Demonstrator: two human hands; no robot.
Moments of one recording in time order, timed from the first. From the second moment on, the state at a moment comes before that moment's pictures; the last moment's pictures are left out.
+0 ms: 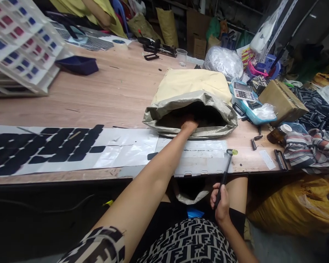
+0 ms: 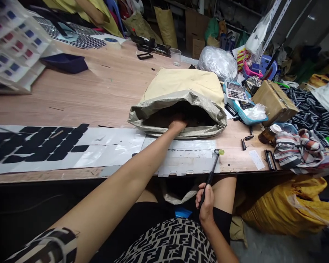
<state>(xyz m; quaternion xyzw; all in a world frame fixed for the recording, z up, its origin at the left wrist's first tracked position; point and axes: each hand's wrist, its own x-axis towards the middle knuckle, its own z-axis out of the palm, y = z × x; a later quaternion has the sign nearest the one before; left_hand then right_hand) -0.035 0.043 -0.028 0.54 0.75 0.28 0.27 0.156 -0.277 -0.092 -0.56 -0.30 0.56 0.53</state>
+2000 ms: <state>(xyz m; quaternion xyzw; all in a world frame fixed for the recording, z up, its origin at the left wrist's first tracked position) -0.036 -0.090 -0.045 0.78 0.48 0.31 0.26 0.144 -0.279 -0.058 -0.59 -0.40 0.53 0.46</state>
